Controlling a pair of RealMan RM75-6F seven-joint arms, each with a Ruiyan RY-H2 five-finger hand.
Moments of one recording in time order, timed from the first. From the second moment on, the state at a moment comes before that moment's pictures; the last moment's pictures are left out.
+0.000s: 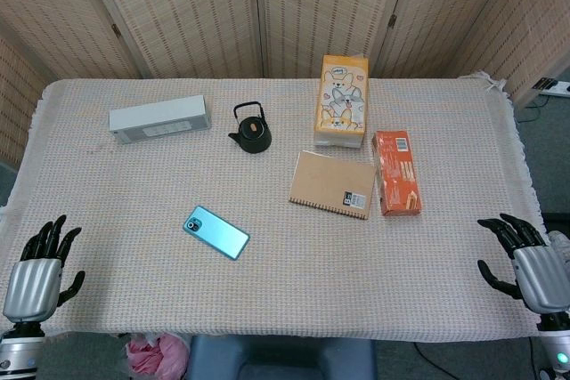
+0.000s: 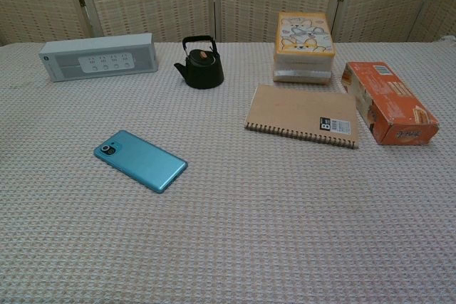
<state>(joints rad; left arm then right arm) -0.14 -1.21 0.03 -1.69 1.42 1.57 0.35 0.07 -1.10 0.01 -1.52 -1.61 1.53 0.22</state>
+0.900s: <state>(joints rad) -0.34 -1.20 -0.02 -1.64 1.60 1.29 0.24 0.07 -1.10 0.01 -1.50 -1.64 1.54 0.25</state>
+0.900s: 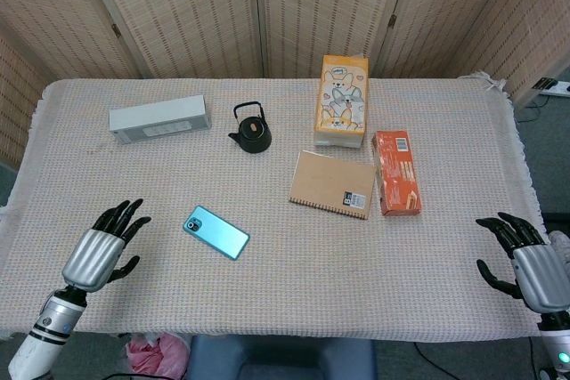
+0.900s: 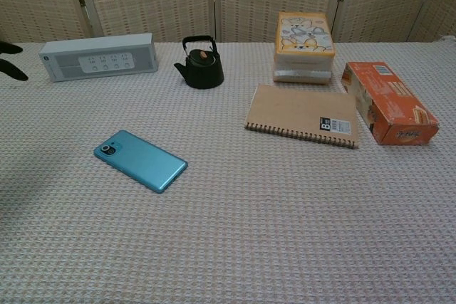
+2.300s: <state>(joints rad) -0.84 -1.43 -0.10 -1.57 1.19 0.66 0.59 0.08 -1.09 0.01 -1.49 -1.61 1.52 0.25</state>
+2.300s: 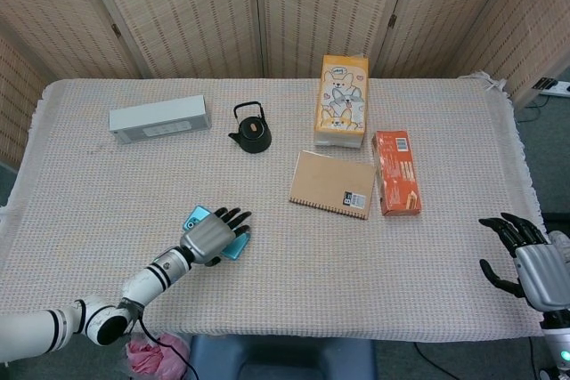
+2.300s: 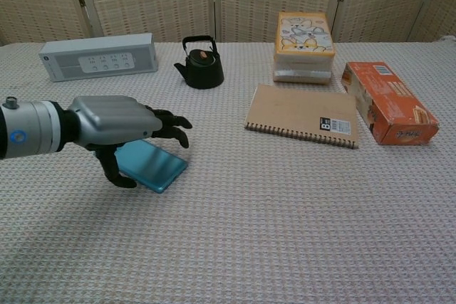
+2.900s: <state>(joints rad) -0.94 -1.50 -0.05 -1.53 0.99 0.70 0.68 0.07 -1.10 0.01 -1.47 -1.61 1.52 0.27</state>
